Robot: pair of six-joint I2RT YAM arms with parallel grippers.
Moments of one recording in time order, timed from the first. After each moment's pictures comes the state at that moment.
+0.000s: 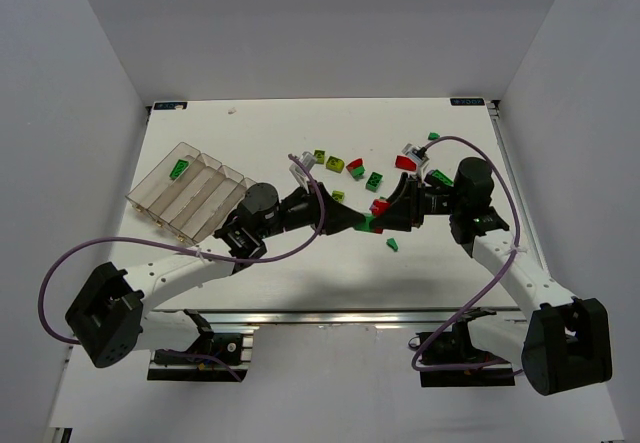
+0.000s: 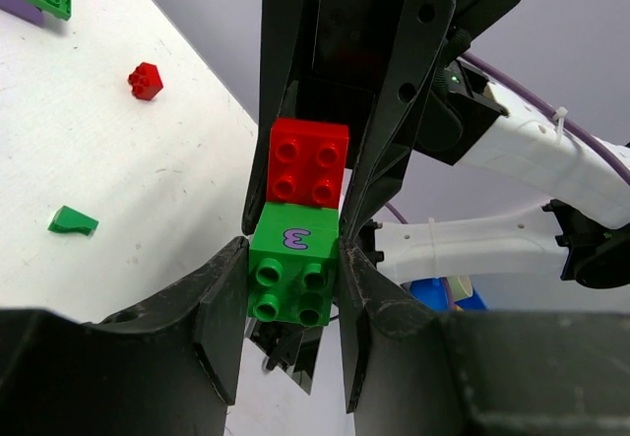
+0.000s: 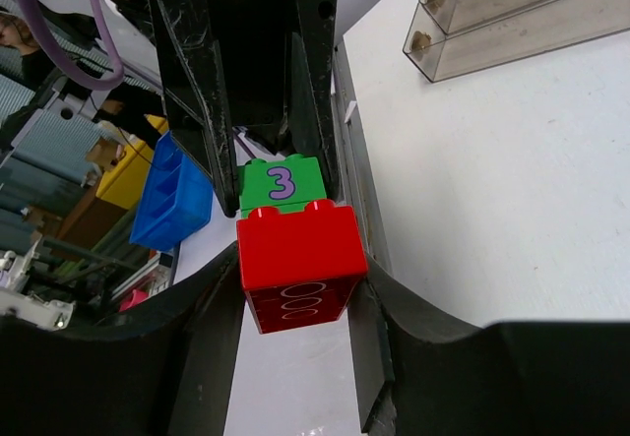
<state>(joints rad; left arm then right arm) -0.81 1.26 0.73 0.56 0.44 -0.86 0.26 1.12 0.67 0.34 -1.32 0.63</state>
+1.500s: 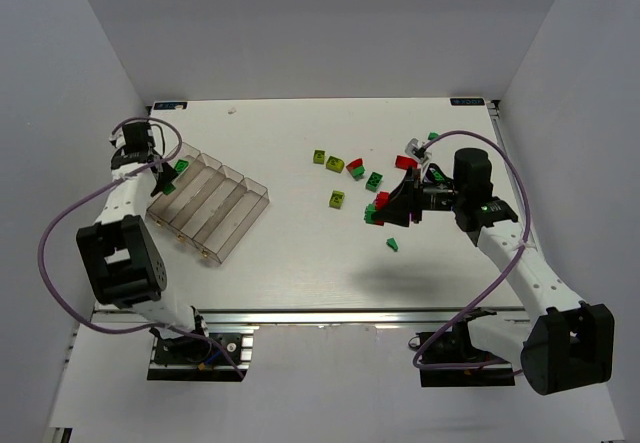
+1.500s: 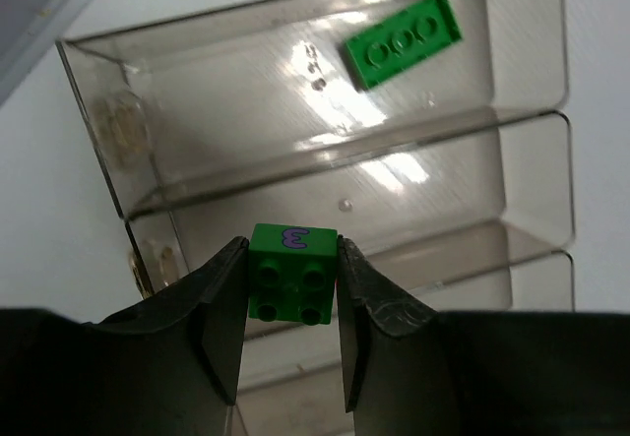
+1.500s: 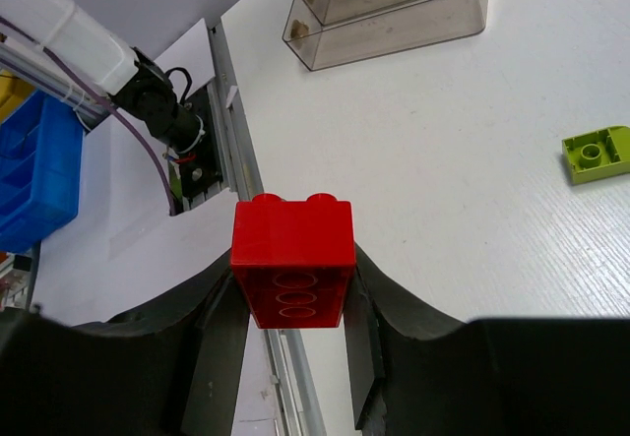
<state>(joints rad) 0.24 1.58 1.21 -0.52 -0.20 -0.49 0.24 1.12 0.82 -0.14 -1.14 0.11</state>
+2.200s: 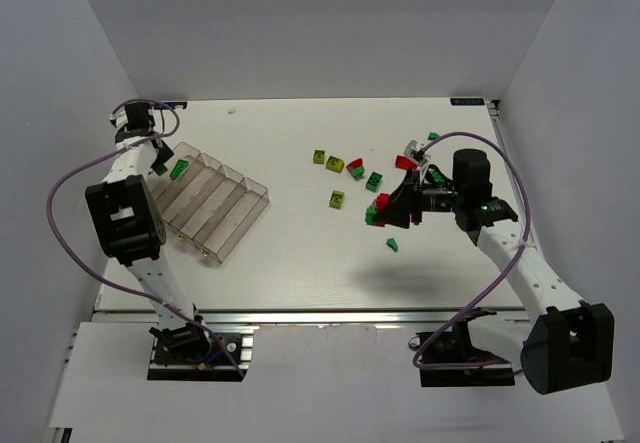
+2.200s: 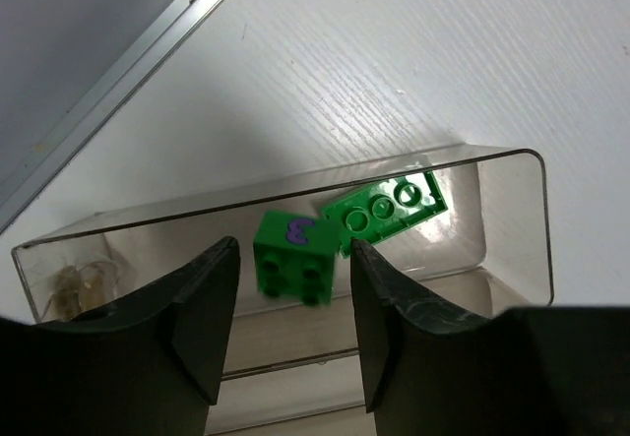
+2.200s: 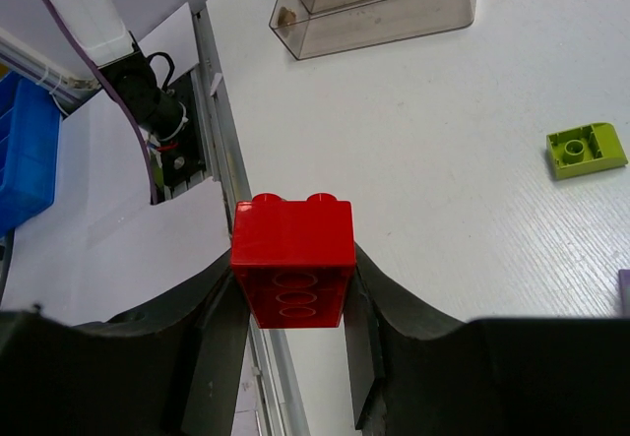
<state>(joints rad) 0.27 1.96 1.56 -0.49 -0.31 -0.45 0.24 1.12 0.82 -0.19 -1.12 0.03</state>
